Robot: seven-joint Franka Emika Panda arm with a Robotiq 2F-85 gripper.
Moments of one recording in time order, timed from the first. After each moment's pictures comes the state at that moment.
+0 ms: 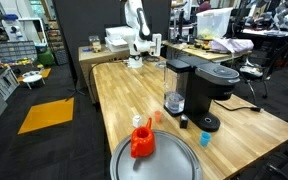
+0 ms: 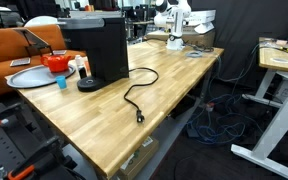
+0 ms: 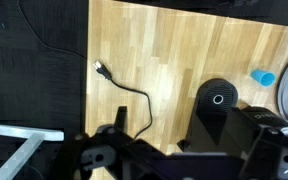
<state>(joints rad) -0.07 -0.64 -0.18 -2.53 -0.09 1.93 -0.30</state>
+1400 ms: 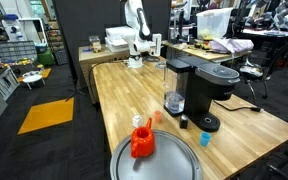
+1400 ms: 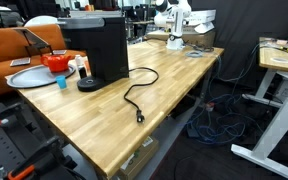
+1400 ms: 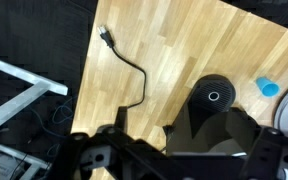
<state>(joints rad) 0.01 -0.81 -0.08 -2.70 -0.18 2.09 -0.32</state>
